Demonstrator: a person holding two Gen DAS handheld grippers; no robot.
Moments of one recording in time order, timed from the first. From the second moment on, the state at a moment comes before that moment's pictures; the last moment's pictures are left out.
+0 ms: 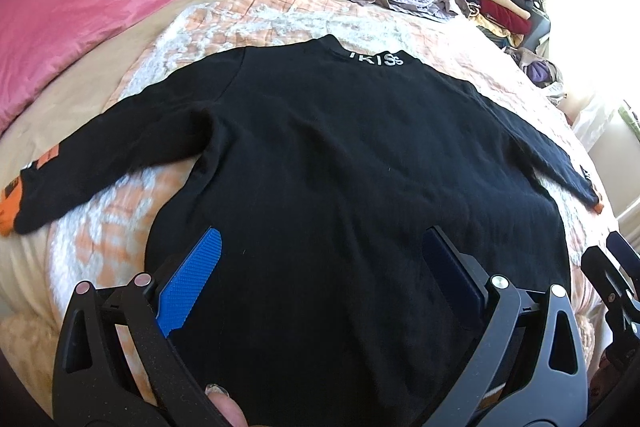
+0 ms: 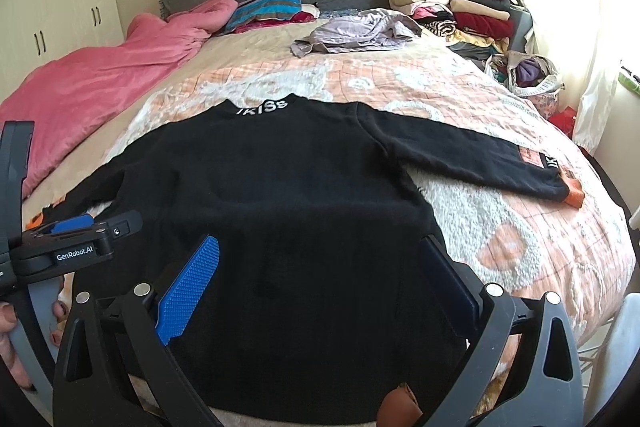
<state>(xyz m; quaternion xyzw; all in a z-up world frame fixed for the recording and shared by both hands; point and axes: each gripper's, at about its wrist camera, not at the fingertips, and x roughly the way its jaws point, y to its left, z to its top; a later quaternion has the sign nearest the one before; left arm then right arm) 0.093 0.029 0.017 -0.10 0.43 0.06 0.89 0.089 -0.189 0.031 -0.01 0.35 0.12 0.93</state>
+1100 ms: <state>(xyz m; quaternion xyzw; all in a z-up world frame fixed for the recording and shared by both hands) 0.210 -0.003 0.023 -0.05 0.45 0.00 0.89 0.200 -0.261 0.038 0.05 0.34 0.02 0.94</state>
